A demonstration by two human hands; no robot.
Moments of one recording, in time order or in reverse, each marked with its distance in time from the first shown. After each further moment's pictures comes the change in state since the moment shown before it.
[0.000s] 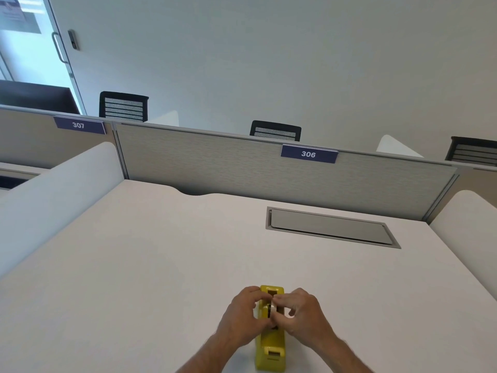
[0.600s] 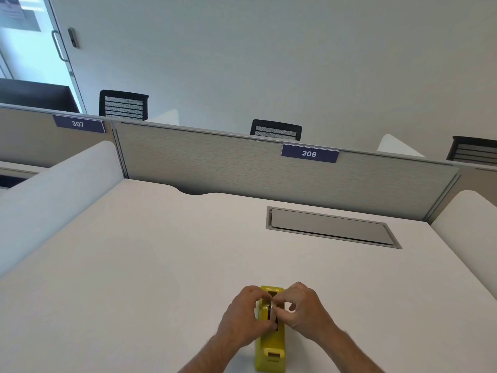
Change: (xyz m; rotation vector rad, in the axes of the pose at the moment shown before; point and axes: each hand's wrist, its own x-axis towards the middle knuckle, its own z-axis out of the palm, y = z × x) left_hand 0.004 -0.002 0.003 0.068 0.010 0.010; right_hand 0.012 0.011 -0.006 -0.013 -0.056 -0.032
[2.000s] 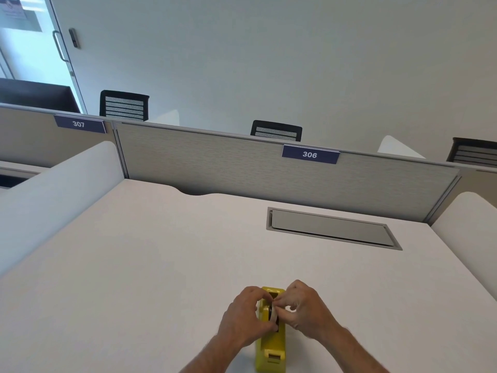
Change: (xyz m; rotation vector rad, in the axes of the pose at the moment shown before) left_hand 0.002 0.000 0.001 0.046 0.001 -0.018; right_hand 0.005 0.000 -0.006 -0.079 -0.056 -0.068
